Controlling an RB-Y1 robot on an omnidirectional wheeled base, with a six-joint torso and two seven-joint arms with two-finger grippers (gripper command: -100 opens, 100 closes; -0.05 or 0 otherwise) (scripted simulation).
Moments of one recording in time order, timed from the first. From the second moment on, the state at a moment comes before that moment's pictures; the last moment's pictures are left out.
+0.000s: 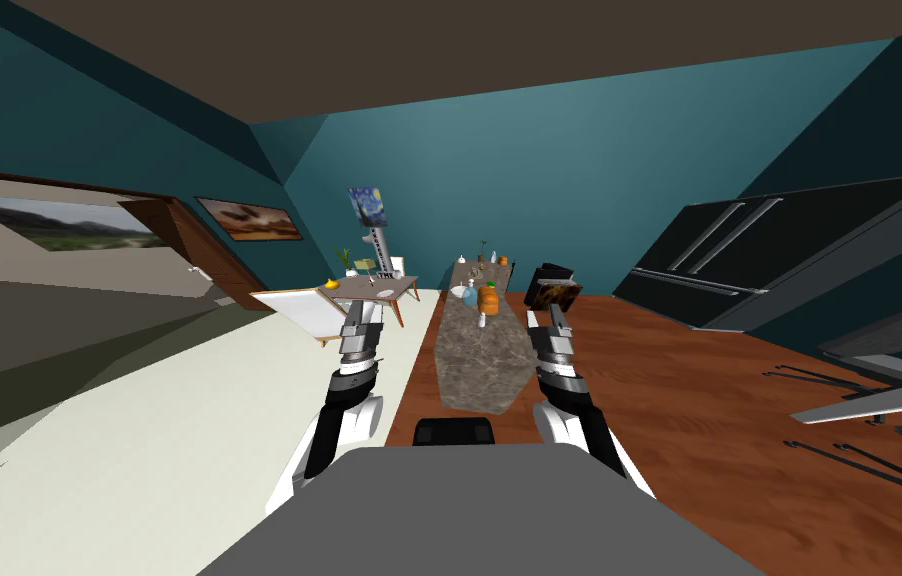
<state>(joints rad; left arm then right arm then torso) 0.46 0.03 -0.03 -2.23 -0.07 -0.59 0.00 0.53 -0.05 0.02 -2.25 -0.07 -0.51 0.00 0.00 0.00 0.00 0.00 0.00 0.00</state>
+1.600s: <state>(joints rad) 0.46 0.03 -0.03 -2.23 -0.07 -0.59 0.00 0.50 -0.26 -0.02 -1.85 0.11 -0.46 0.35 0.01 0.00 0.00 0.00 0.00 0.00</state>
